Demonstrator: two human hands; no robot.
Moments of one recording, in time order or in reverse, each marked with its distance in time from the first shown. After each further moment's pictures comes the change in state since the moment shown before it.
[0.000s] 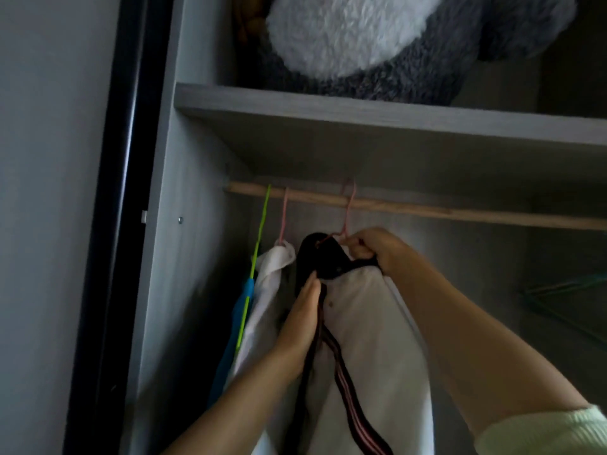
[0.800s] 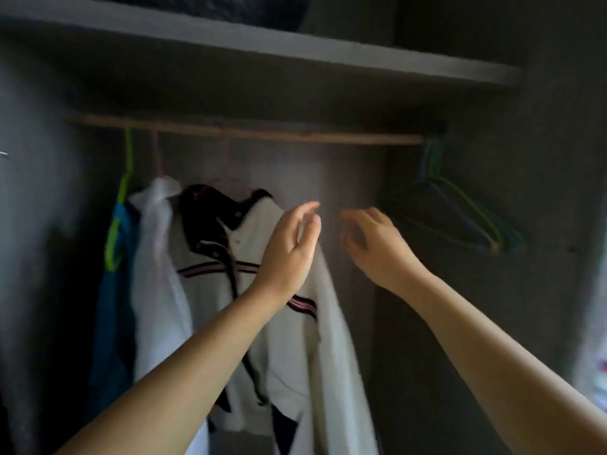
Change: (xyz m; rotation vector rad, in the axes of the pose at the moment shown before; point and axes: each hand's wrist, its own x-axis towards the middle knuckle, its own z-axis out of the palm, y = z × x) left_hand -0.103 0.044 0.134 0.251 -0.150 0.496; right_hand -0.227 0.059 -0.140 -1.258 0.440 -0.514
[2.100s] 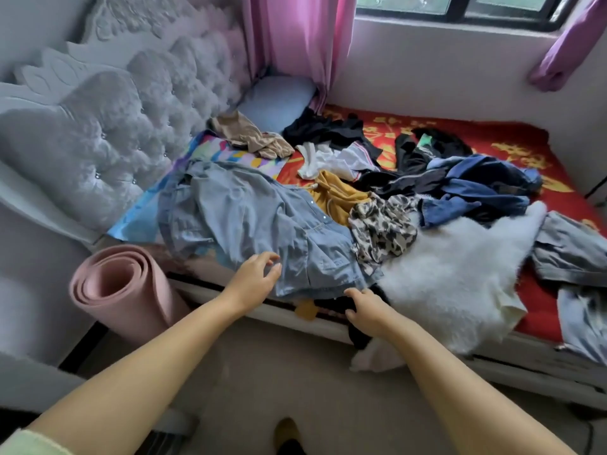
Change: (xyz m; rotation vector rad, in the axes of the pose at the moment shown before) left_hand -0.393 0.129 0.660 -0.083 -1.454 -0.125; right_hand -0.685 0.389 -0.296 -0.201 -0.638 1.610
